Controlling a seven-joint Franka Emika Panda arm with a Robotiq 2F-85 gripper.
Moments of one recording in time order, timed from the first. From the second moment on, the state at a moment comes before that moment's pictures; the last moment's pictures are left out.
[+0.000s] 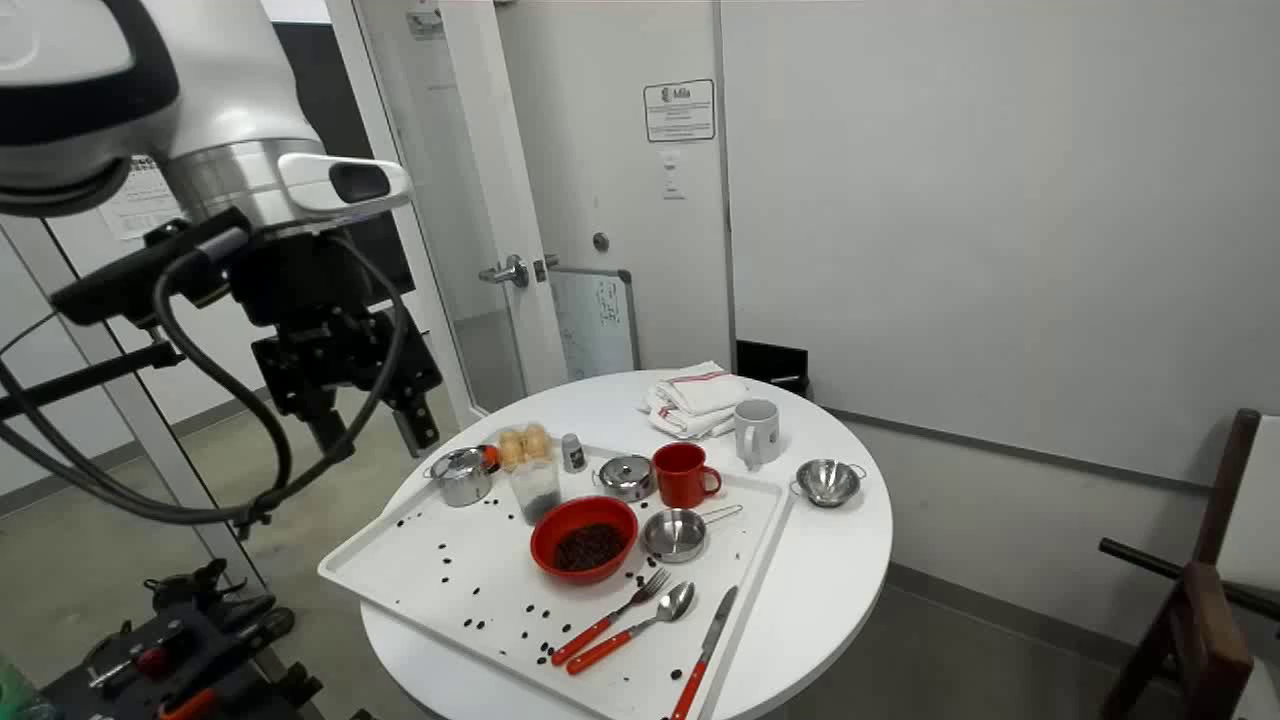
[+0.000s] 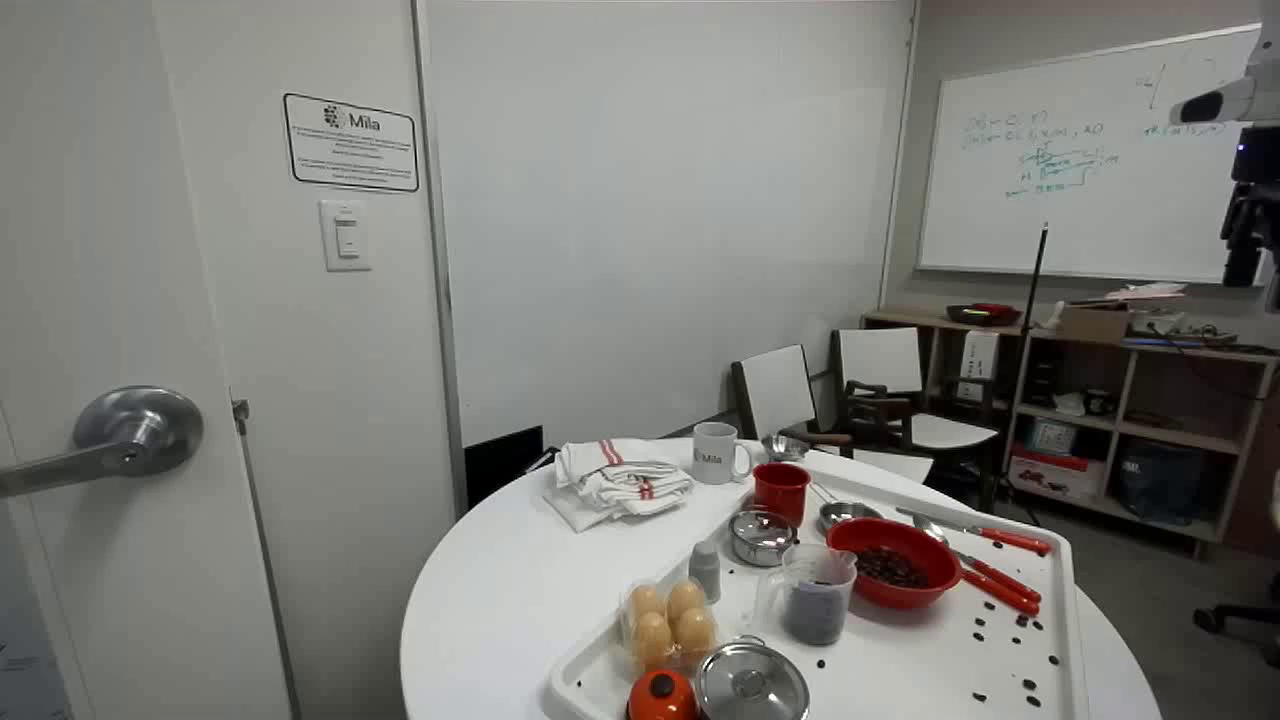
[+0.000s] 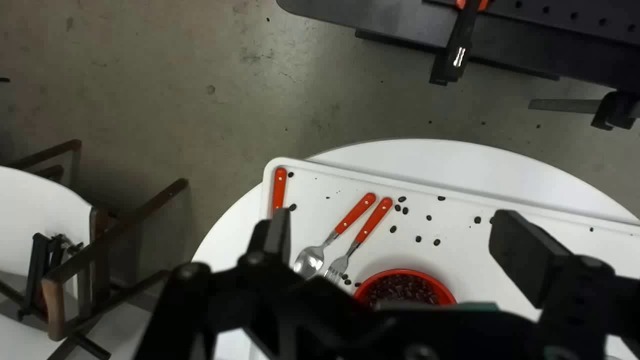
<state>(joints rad) -0.19 -0.69 -0.17 -2.79 -0.40 2.12 -0.33</state>
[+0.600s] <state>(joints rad) -0.16 -0.65 -0.15 -2.78 -0.39 2.12 -0.27</state>
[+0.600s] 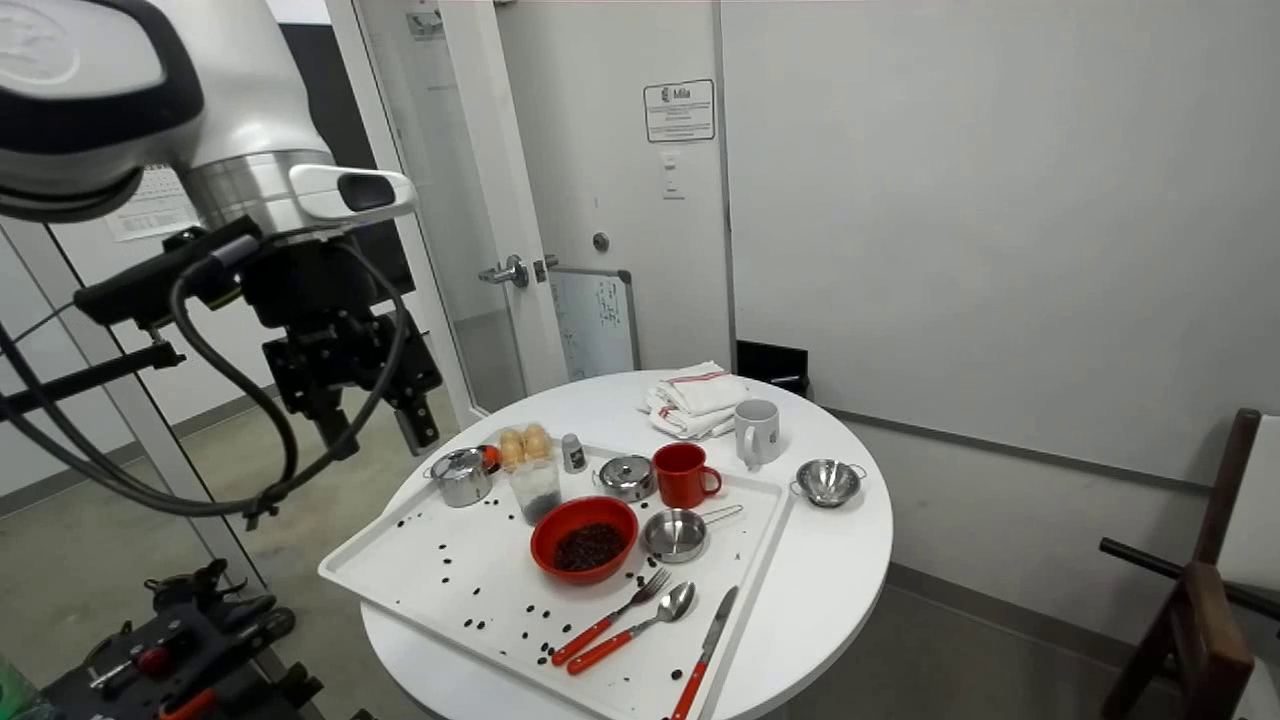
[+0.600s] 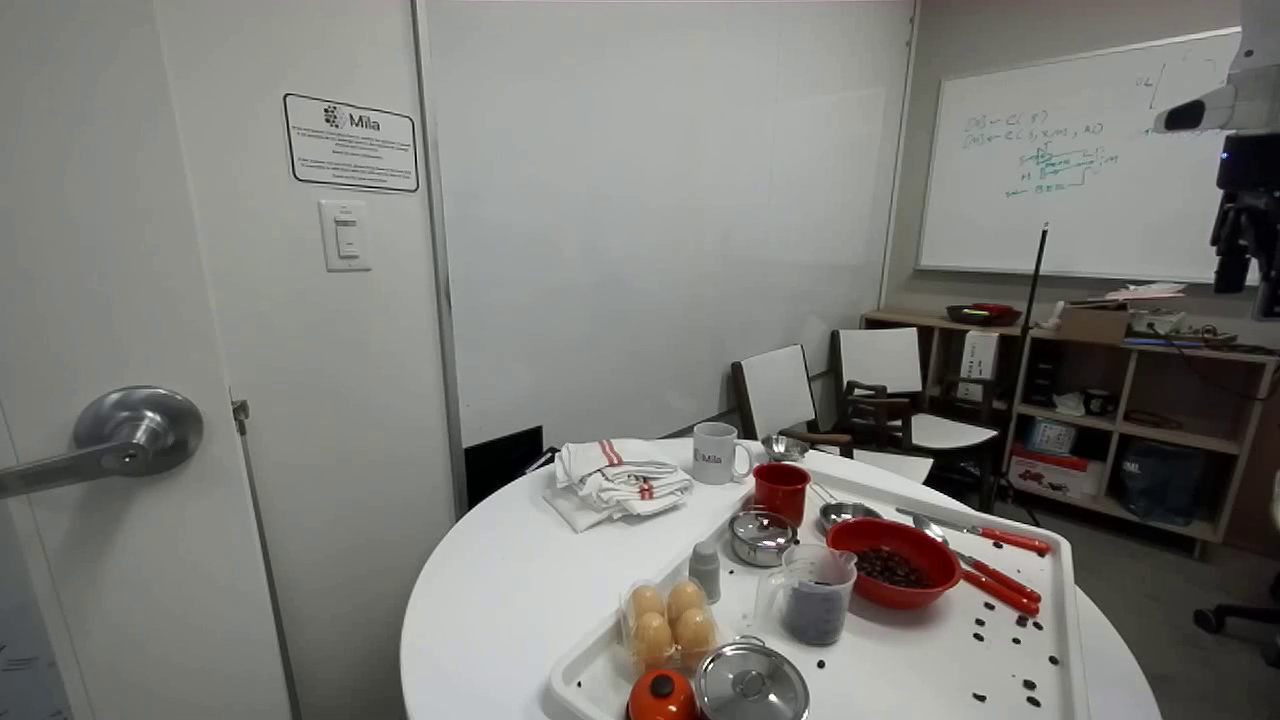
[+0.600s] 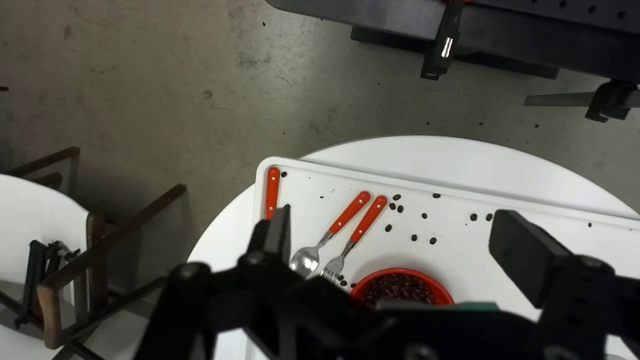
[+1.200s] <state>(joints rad) -0.13 -0.55 -0.01 -2.75 -0.38 2.12 0.00</state>
